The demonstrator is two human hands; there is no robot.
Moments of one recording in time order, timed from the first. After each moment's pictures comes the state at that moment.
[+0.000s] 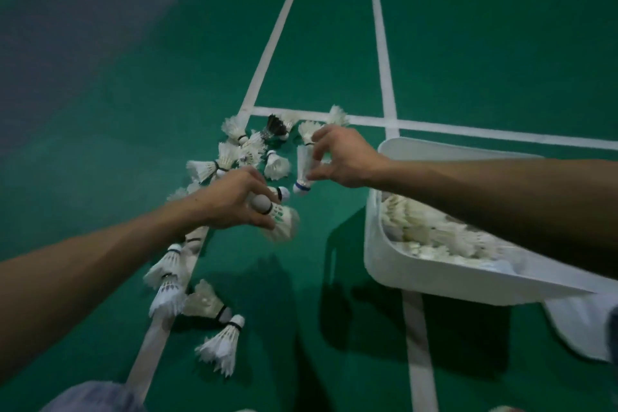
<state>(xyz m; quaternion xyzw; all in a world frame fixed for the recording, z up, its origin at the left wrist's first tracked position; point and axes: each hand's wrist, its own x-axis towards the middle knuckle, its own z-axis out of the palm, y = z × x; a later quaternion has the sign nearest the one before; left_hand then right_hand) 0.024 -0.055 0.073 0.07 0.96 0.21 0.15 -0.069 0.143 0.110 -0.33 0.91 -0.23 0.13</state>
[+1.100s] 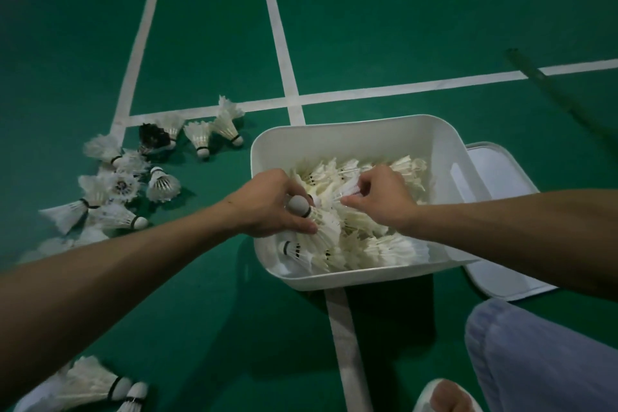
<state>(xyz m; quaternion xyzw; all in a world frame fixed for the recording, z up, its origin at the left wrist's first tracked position) -0.072 0.167 0.076 0.15 0.93 0.25 0.23 -0.089 0.371 0.019 0.03 0.94 -0.33 0.11</state>
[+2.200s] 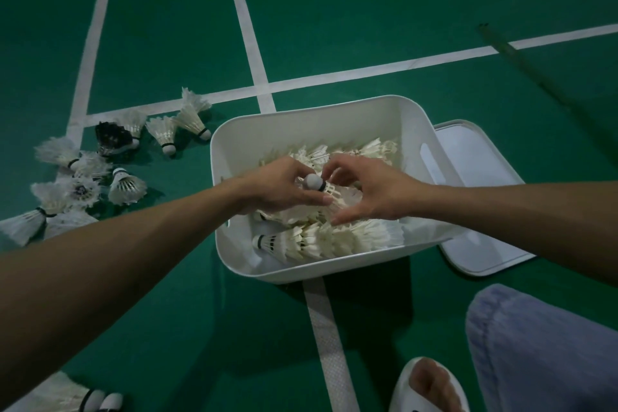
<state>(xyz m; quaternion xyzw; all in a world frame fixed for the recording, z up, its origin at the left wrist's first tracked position) -0.098 0.221 0.055 0.16 0.86 0.36 0.33 -0.079 0.411 0.046 -0.17 0.90 -0.34 0.23</state>
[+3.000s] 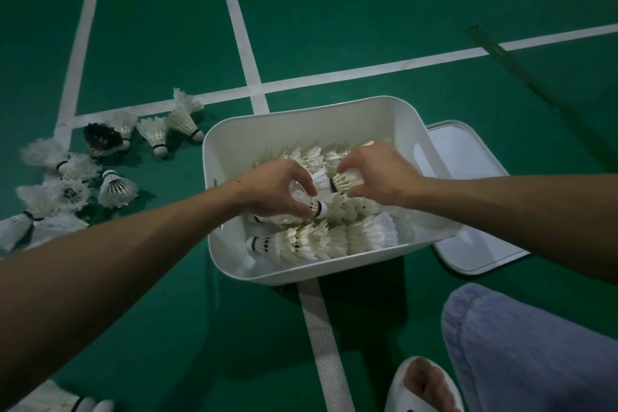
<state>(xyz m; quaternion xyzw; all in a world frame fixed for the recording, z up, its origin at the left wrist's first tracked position) -0.104 0.221 0.045 0.24 0.90 0.23 0.27 -0.100 0.424 0.027 -0.13 0.98 -0.11 0.09</state>
